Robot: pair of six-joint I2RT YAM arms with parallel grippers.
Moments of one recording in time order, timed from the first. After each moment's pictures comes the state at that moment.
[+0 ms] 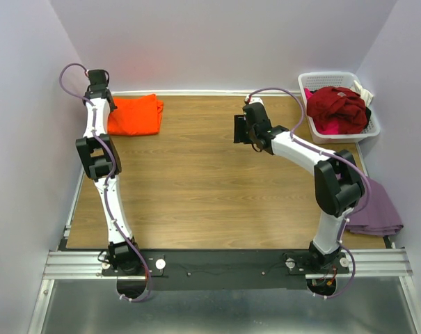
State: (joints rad) left arm 0.25 2.56 2.43 -0.65 -0.19 -0.12; right arm 0.51 1.87 1.37 -0.19 0.21 0.31
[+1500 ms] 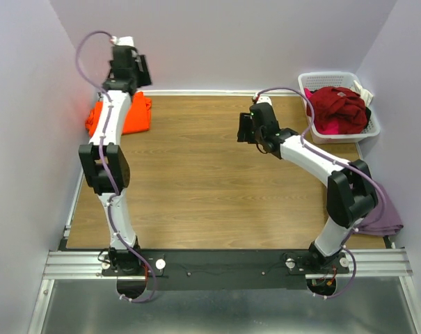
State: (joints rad) left arm 0.03 2.10 2.14 -0.46 -0.13 -0.16; right arm 0.51 1.75 1.30 -0.19 0.22 0.36
